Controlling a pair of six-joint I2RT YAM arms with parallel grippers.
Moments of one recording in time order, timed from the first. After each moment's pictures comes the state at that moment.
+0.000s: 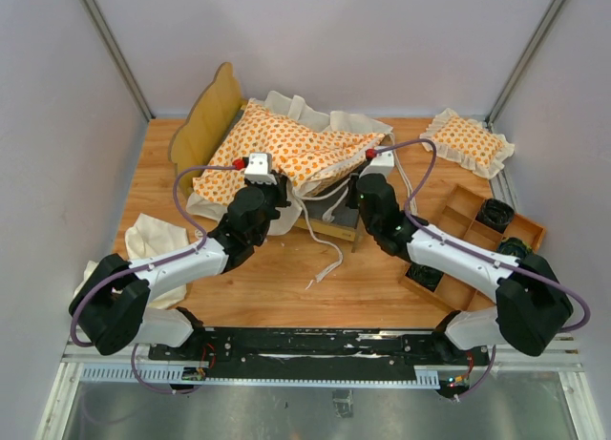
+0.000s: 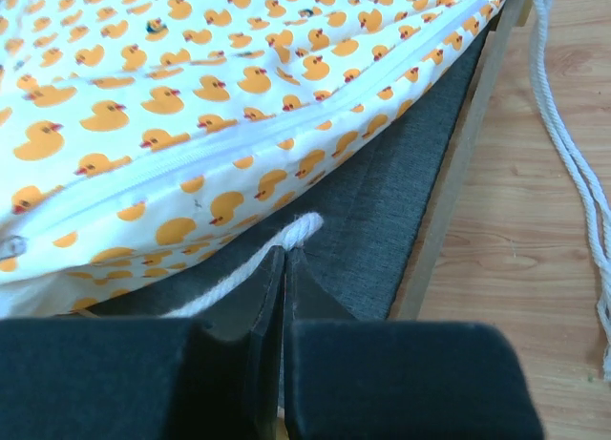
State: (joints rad) left arm -0.71 1.32 0.66 0.63 -0.49 -0.26; right arm 0.74 1.34 0.84 0.20 0.54 0.41
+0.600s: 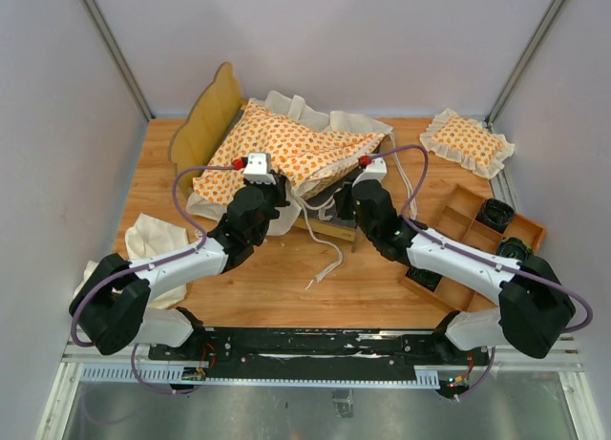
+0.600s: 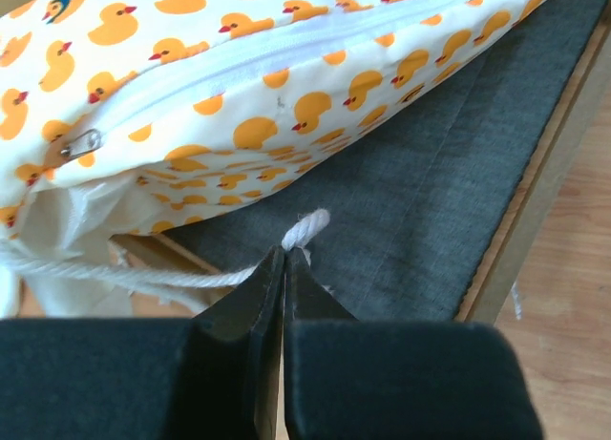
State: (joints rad) left arm -0.71 1.32 0.66 0.63 -0.50 -0.26; right arm 0.78 1.34 0.82 0.16 0.41 0.51
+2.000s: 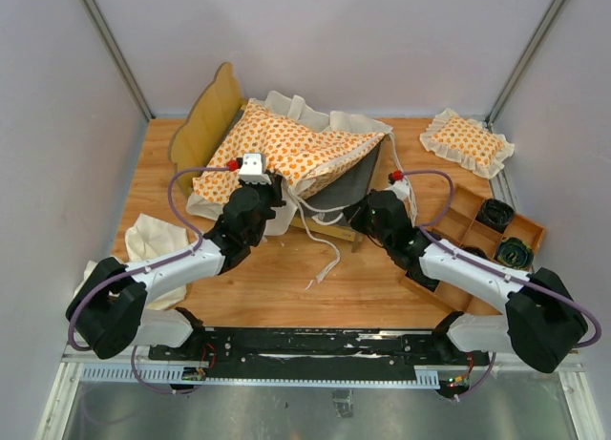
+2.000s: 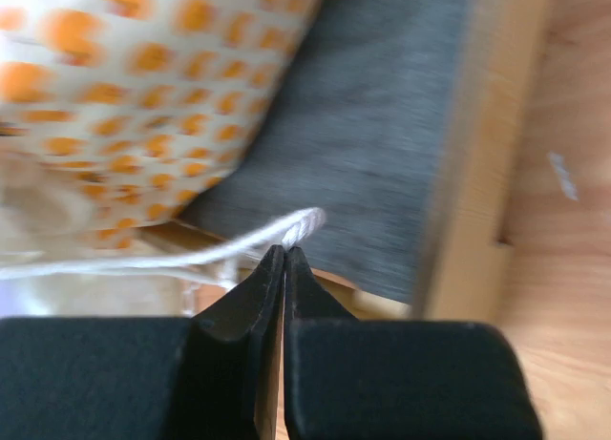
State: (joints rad) left arm -0.69 1.29 0.64 0.63 -0.50 -0.26; right arm 0.72 1.24 0.70 0.14 0.27 0.95
